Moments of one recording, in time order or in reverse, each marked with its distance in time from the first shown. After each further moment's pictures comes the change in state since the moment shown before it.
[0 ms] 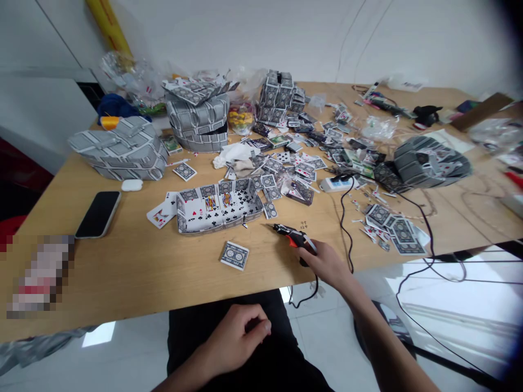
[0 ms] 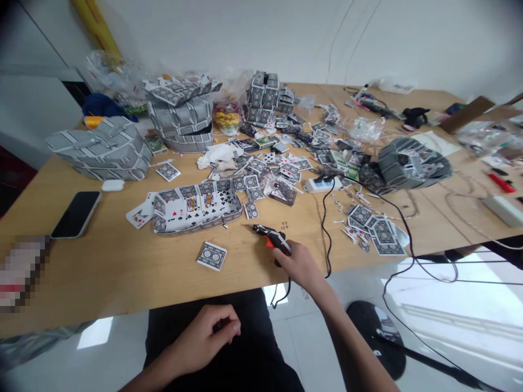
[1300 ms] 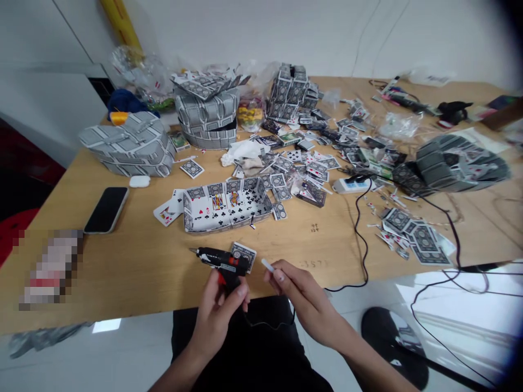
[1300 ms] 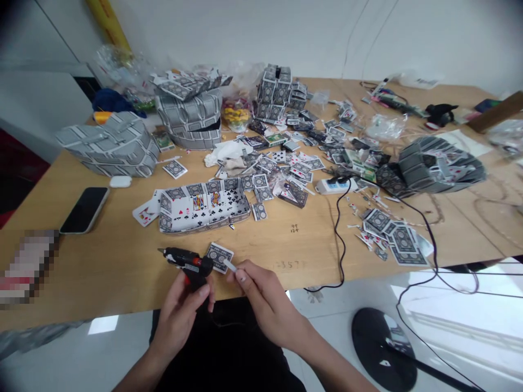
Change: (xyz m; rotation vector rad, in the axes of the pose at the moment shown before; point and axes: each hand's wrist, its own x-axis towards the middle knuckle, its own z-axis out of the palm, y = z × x) left_hand -0.001 0.018 -0.027 -0.681 0.588 0.188; right_hand -0.069 -0.075 0.028 0.636 -0.342 -0.490
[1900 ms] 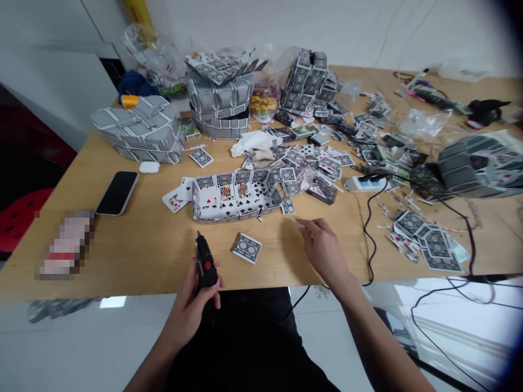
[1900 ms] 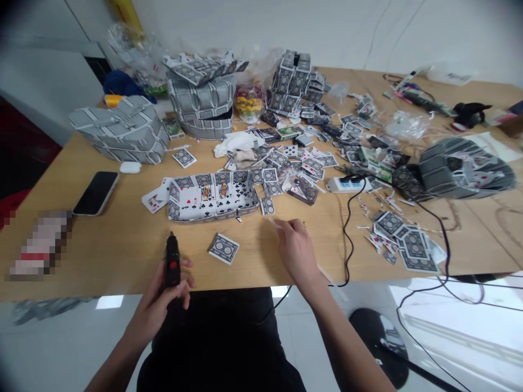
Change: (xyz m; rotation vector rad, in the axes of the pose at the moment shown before) left_hand -0.014 0.009 -0.068 0.313 0.015 -0.023; right_hand 0.058 0.078 -0.064 -0.909 0.449 -0.007
